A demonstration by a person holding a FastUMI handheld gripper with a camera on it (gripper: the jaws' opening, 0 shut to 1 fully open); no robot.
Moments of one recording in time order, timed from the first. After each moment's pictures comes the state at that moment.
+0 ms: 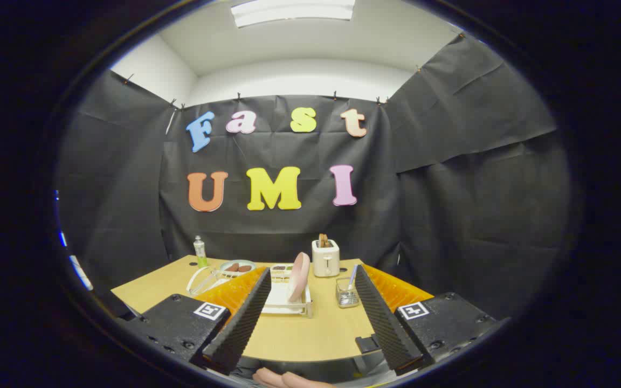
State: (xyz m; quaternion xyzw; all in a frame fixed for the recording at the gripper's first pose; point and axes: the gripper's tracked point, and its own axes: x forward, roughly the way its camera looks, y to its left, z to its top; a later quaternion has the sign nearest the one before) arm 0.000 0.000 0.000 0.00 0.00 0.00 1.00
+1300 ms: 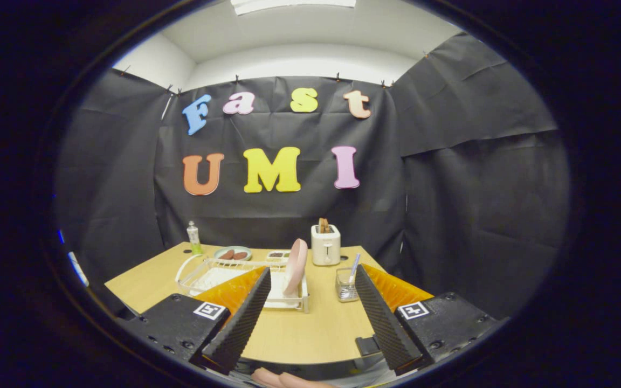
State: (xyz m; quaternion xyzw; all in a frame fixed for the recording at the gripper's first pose) arm 0.077 -0.006 -0.019 0.00 0.05 0.01 1.00
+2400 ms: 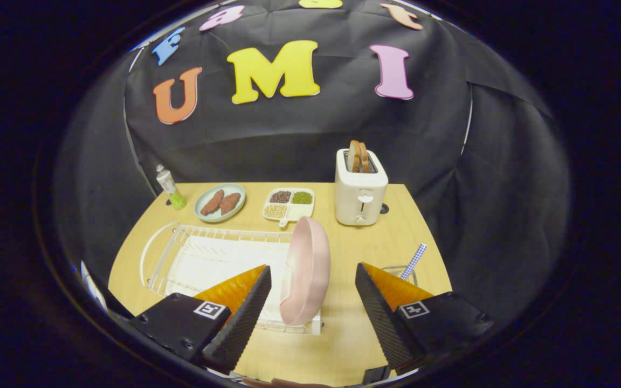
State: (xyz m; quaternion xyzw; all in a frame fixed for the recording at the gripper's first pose) arm 0.380 0.026 -0.051 -0.06 0.37 0.04 0.93
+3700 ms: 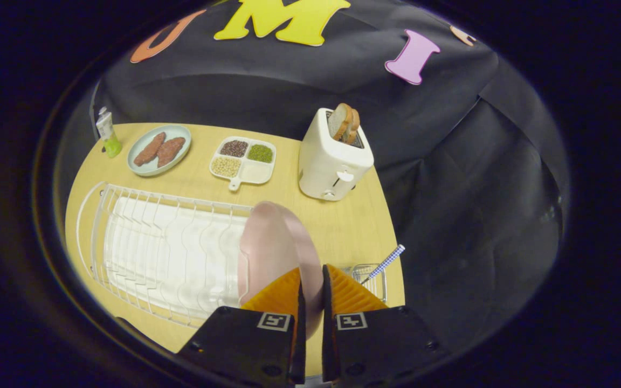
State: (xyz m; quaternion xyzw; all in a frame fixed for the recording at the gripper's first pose) arm 0.414 0.034 -0.065 -0.17 0.46 -0.13 0.86
